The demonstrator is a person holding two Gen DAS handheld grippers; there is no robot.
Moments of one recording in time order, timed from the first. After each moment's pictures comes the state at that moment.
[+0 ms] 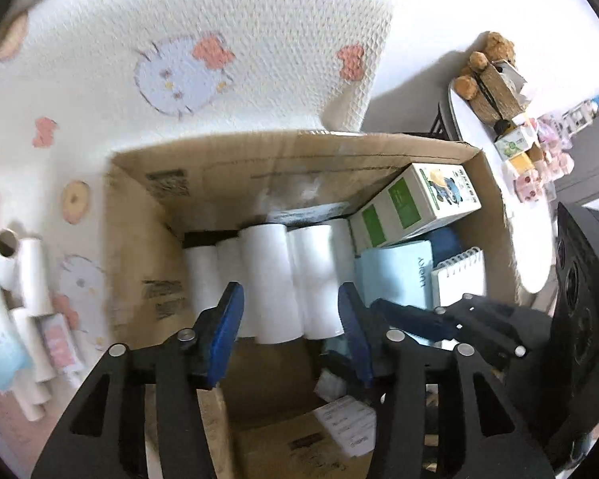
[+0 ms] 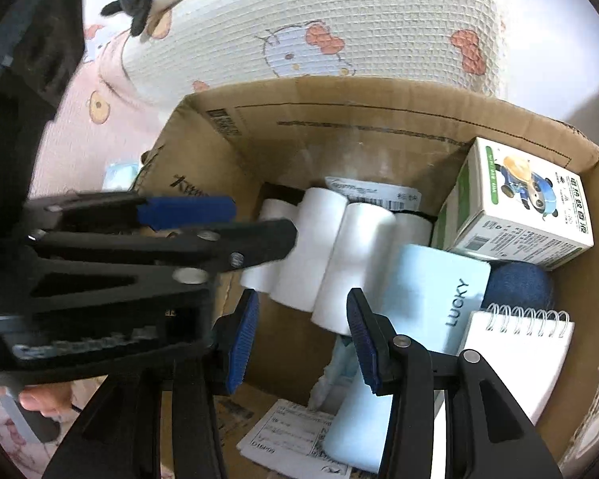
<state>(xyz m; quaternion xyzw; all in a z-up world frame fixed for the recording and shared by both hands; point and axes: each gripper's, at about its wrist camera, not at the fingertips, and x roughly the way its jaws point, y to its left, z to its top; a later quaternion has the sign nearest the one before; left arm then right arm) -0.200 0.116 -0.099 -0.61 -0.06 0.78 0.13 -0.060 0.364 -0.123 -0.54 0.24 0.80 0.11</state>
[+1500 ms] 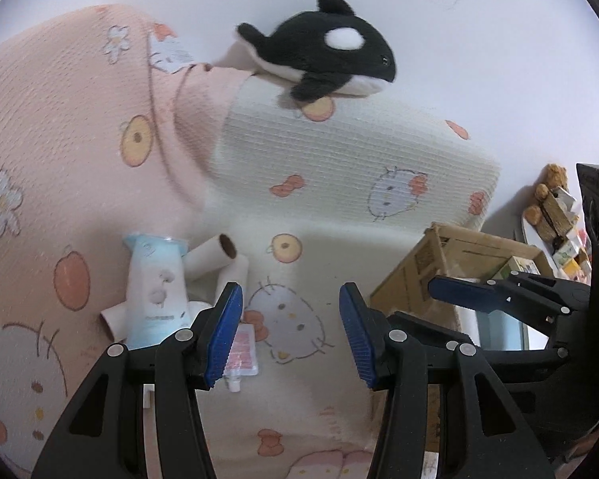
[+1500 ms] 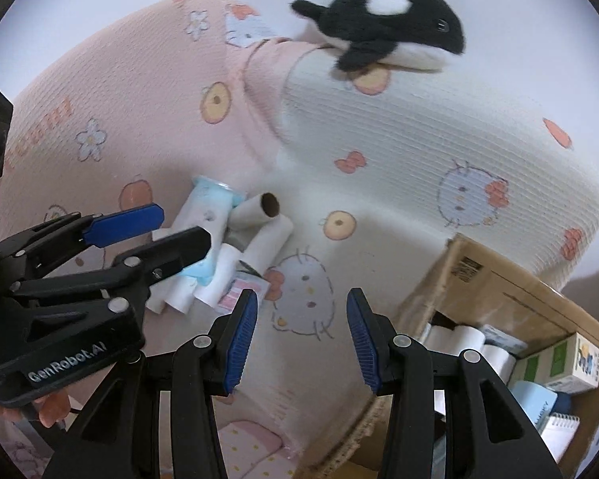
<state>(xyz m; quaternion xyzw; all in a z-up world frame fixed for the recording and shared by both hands) -0.062 -0.112 -0.034 -0.42 -0.10 0.90 -0.06 -0.165 0.185 -0.066 -0.47 0.04 0.88 0.02</state>
